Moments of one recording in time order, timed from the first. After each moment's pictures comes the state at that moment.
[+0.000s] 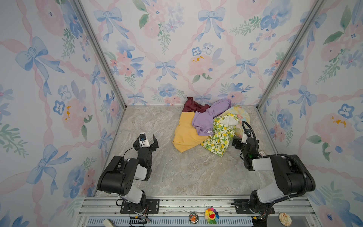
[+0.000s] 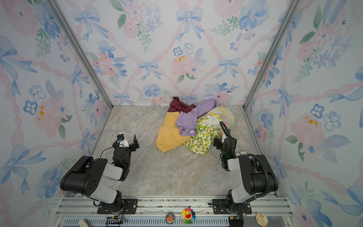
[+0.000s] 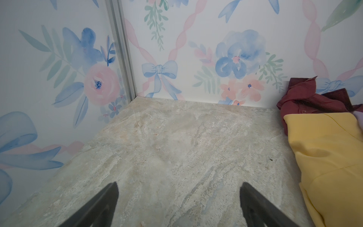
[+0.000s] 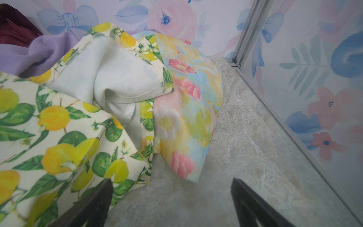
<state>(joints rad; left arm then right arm) -0.17 1.55 0.18 1.28 -0.37 -0.02 0.08 1.55 0.37 0.85 0.21 0.00</state>
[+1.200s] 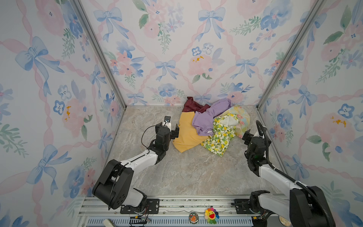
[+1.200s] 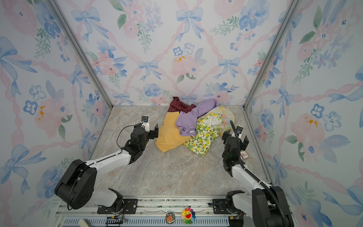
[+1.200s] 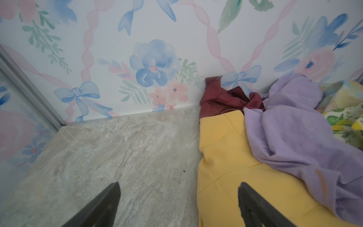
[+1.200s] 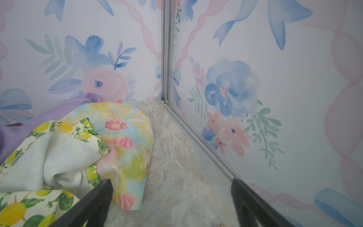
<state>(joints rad) -0.50 1.42 0.71 0.47 -0.40 -0.02 0.14 1.12 0.43 0.47 0.70 0.11</state>
